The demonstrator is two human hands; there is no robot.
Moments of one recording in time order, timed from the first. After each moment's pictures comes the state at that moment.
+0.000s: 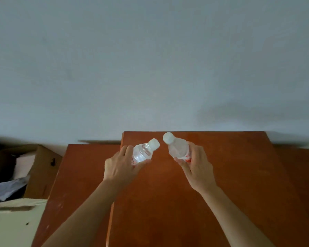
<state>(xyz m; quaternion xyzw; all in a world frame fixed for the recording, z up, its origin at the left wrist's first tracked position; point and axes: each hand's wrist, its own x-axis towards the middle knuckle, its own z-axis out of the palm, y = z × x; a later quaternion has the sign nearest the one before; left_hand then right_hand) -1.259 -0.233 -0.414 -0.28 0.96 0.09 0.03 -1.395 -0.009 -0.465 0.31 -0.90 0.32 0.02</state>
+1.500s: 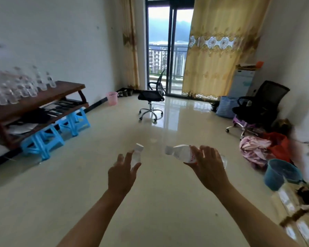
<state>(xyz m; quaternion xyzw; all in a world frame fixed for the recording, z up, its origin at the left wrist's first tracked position) -0.239 0.309 -0.217 -0.90 0.33 -0.17 -0.25 -0.417 0.056 -0.200 0.94 -0.18 0.30 0.06</state>
